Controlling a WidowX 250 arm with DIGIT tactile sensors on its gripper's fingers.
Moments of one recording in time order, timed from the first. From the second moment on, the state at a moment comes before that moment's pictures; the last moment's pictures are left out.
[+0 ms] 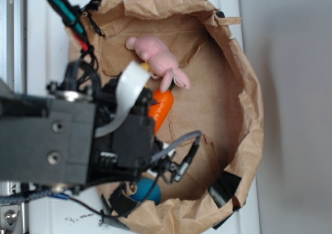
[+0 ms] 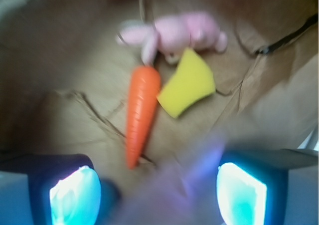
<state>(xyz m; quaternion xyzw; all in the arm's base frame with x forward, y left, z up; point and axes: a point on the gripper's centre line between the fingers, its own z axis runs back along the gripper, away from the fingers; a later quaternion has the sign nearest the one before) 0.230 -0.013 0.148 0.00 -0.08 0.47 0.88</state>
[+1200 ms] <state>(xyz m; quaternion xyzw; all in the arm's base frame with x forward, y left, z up) 0.268 0.007 0.025 0.02 -0.11 0.48 0.87</state>
